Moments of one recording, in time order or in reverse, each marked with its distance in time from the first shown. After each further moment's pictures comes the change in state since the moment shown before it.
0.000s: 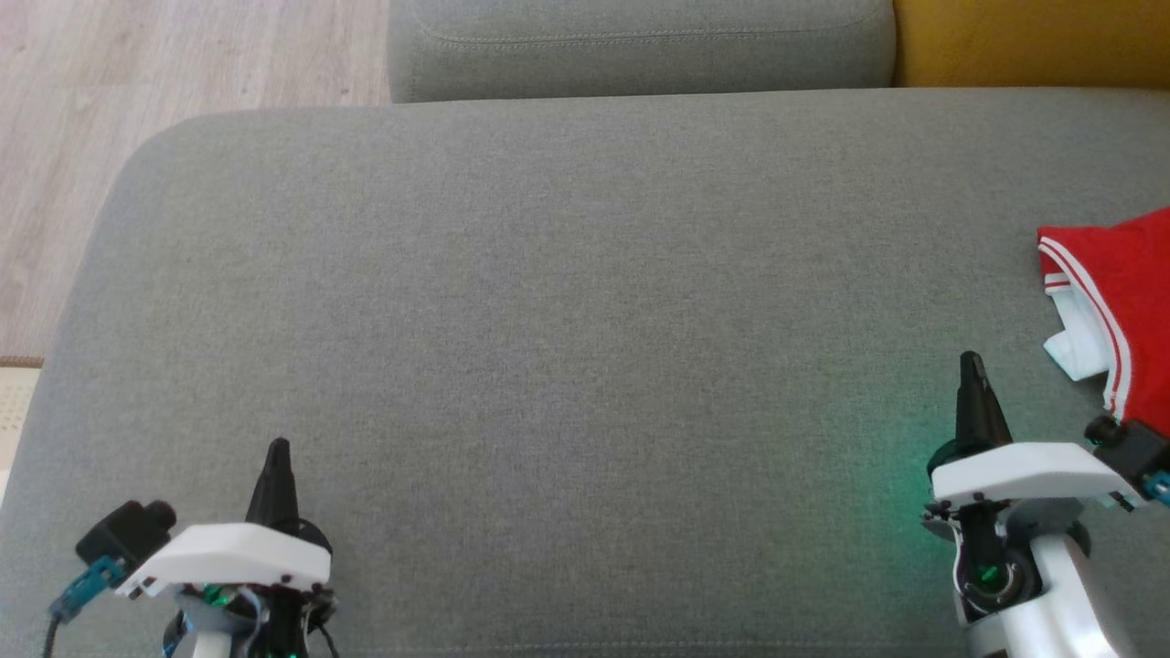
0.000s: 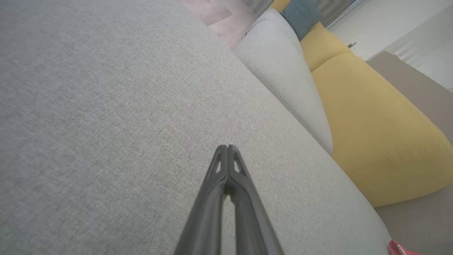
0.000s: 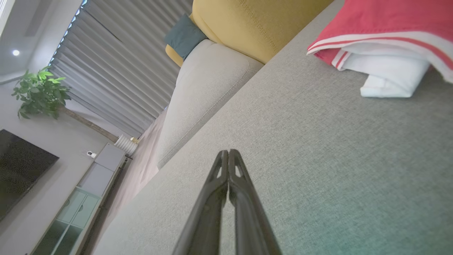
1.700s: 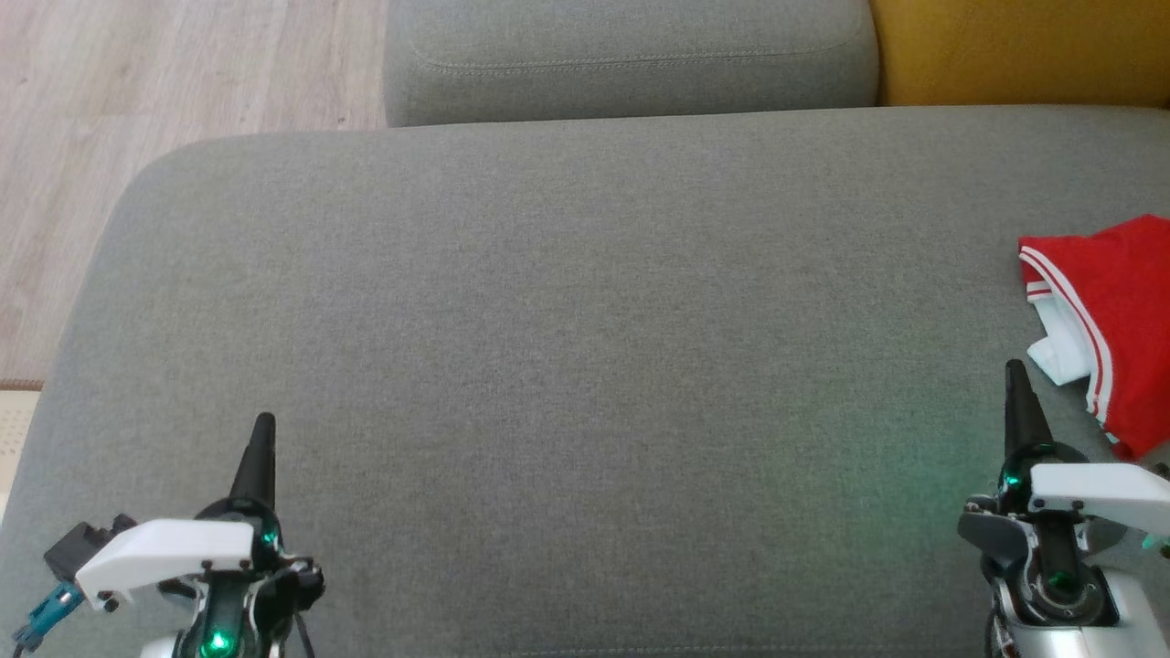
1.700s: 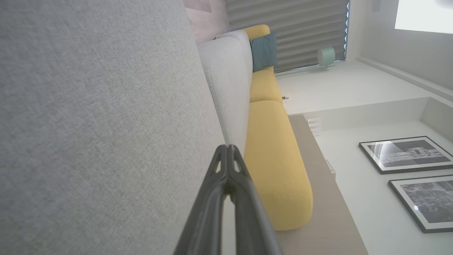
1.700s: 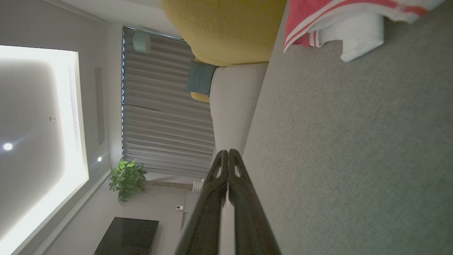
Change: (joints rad) left arm -0.001 0.002 0.052 -0.073 -0.588 -0.056 0.146; right arm 0.081 0.000 -0.067 -0.168 0.582 0.000 0.147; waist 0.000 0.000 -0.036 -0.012
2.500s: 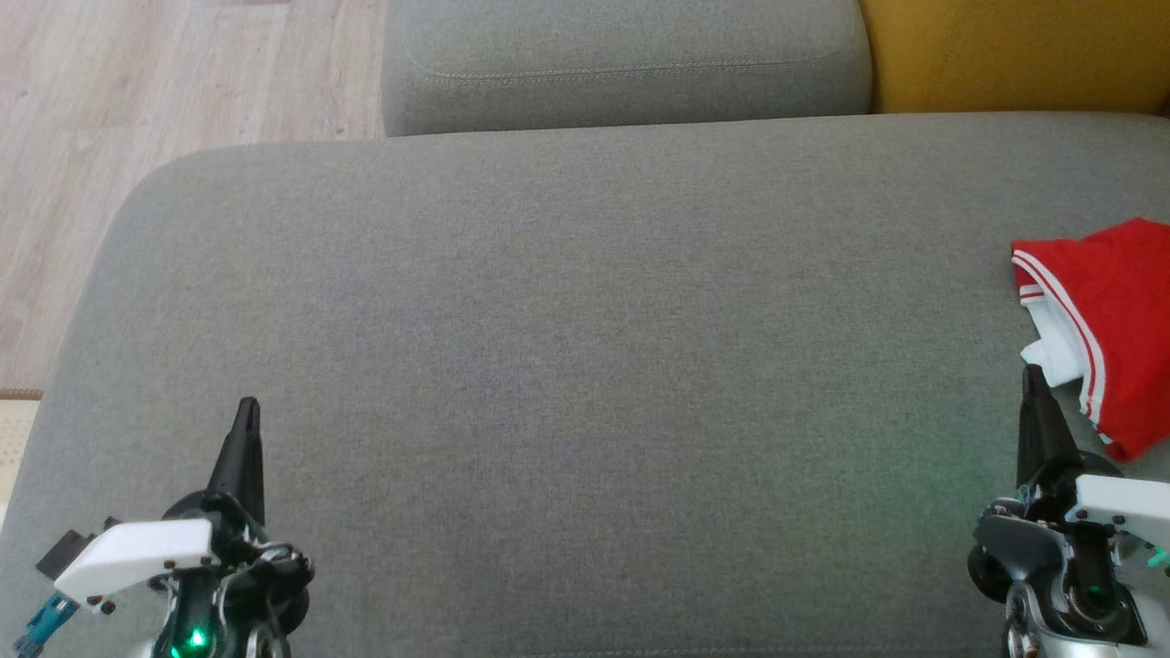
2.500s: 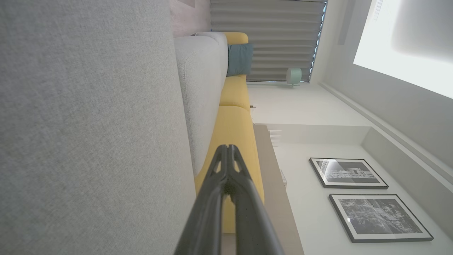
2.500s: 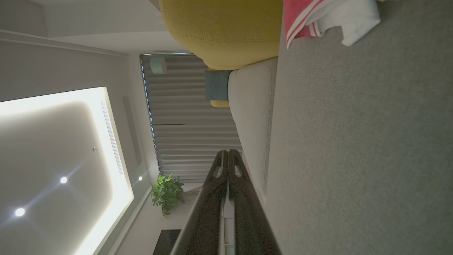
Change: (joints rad) left arm -0.002 0.001 0.027 -0.032 -0.241 -0.025 0.056; right arm 0.040 0.001 -0.029 -0.069 0.238 0.000 0.058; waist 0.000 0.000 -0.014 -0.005
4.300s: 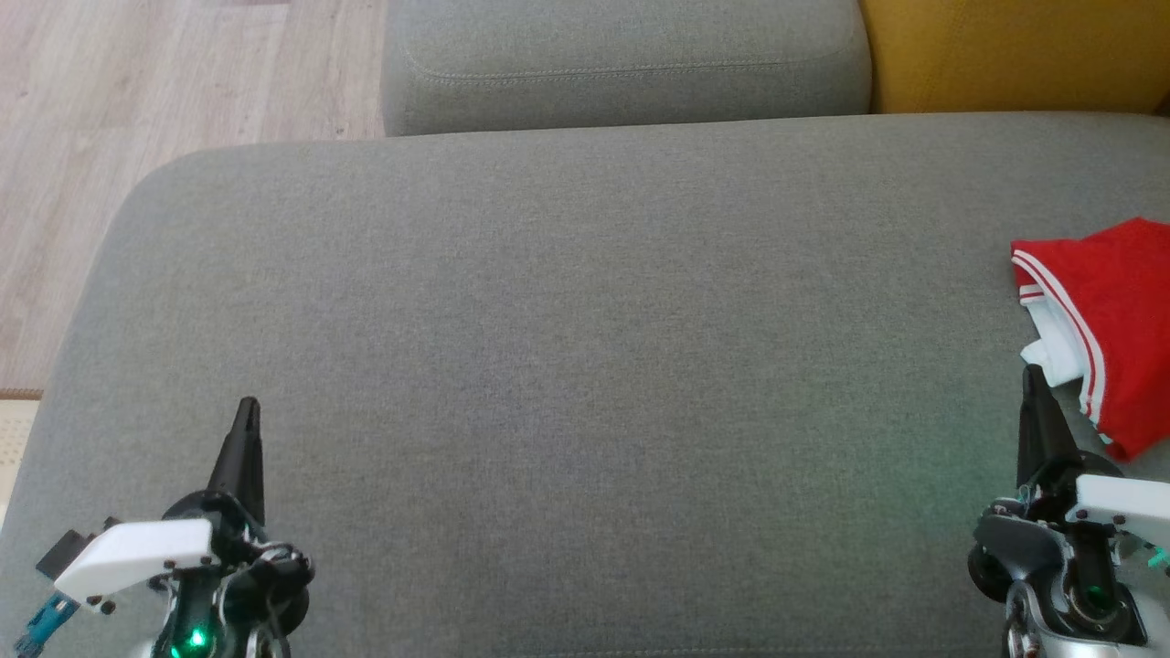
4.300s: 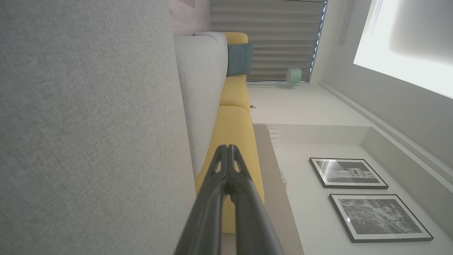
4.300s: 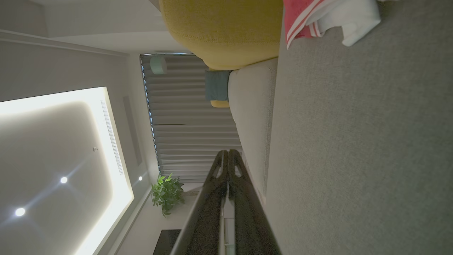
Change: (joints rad) left arm 0.000 0.000 0.000 0.000 0.000 0.000 0.000; right arm 0.000 0.000 0.000 -0.001 0.000 0.000 0.000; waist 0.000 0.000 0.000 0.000
